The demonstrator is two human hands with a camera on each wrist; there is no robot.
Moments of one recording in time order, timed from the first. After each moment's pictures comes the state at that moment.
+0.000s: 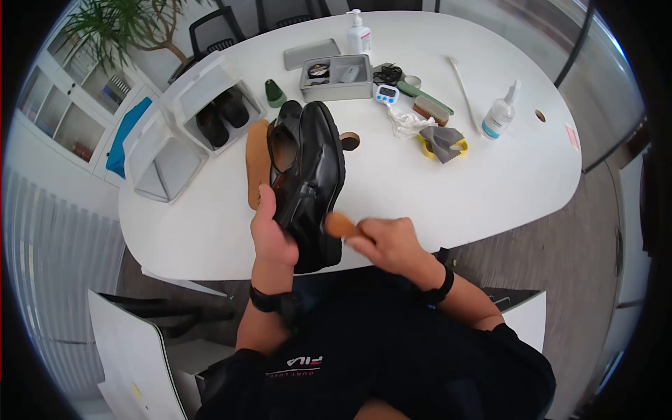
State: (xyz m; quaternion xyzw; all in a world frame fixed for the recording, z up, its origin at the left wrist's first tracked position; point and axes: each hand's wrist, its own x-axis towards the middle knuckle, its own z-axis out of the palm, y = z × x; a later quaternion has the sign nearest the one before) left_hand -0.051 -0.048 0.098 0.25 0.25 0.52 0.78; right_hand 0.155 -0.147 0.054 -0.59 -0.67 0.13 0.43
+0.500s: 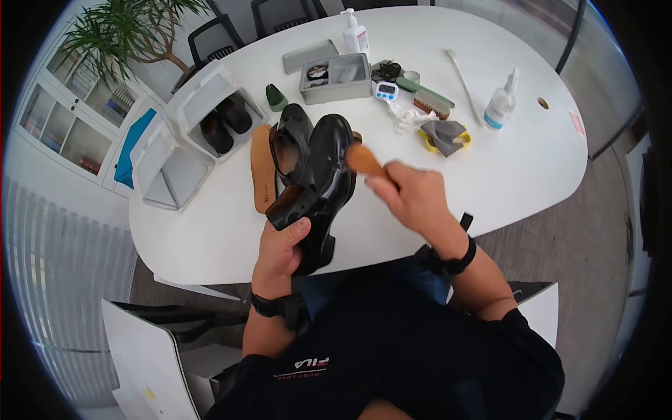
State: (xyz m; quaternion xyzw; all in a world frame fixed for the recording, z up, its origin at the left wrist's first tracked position) left_hand -0.075 -0.061 0.084 0.42 0.25 0.46 0.74; right_hand 0.193 -0.115 0.100 -0.61 -0.65 0.00 0.45
